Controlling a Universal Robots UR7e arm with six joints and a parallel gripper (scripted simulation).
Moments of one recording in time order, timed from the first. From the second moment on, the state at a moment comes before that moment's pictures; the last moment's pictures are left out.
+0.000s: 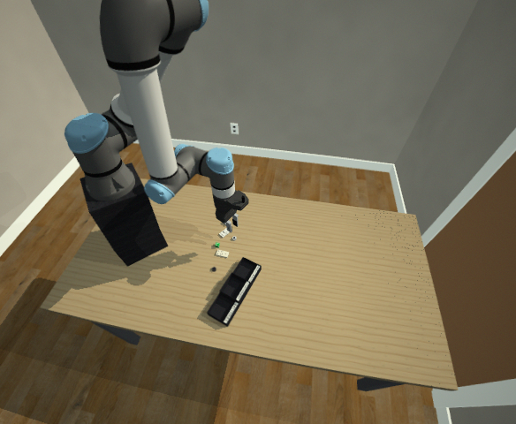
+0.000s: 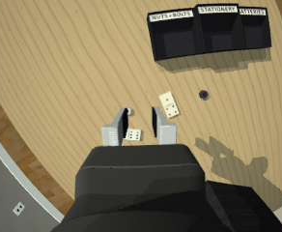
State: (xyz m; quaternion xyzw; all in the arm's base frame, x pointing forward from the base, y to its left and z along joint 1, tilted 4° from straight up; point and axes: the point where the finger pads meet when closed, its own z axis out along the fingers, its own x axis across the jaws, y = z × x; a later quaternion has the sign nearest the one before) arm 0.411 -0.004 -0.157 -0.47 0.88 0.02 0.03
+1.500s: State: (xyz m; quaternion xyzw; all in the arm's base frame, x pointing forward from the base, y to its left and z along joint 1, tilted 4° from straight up) arm 0.359 0.120 -0.220 -0.47 0.88 0.01 0.04
